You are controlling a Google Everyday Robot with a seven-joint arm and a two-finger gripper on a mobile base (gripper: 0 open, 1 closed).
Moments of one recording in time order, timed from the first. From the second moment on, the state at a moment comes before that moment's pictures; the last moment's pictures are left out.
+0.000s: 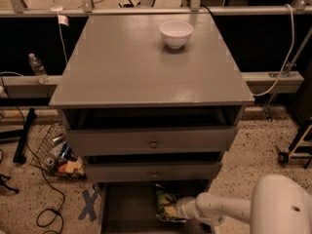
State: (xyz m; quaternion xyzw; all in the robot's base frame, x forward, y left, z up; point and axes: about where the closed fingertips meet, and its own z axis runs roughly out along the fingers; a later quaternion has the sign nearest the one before) arm 0.523 -0.073 0.162 -0.27 0.90 0.23 0.25
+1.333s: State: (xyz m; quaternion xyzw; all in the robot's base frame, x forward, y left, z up) arm 0.436 -0.092 0.269 -0.52 0.73 0.38 0.23
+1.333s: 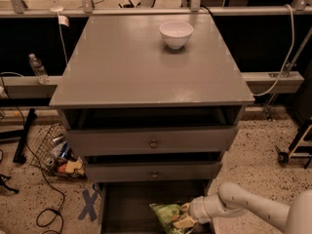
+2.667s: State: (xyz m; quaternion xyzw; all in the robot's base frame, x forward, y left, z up) arm 0.413 -0.087 0.332 -0.58 0.66 0.40 0.26
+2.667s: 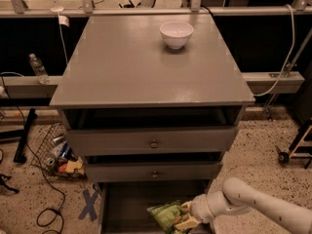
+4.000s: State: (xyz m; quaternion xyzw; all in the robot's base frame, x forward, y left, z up) arm 0.416 -0.070 0.480 -0.68 0.62 0.26 0.28
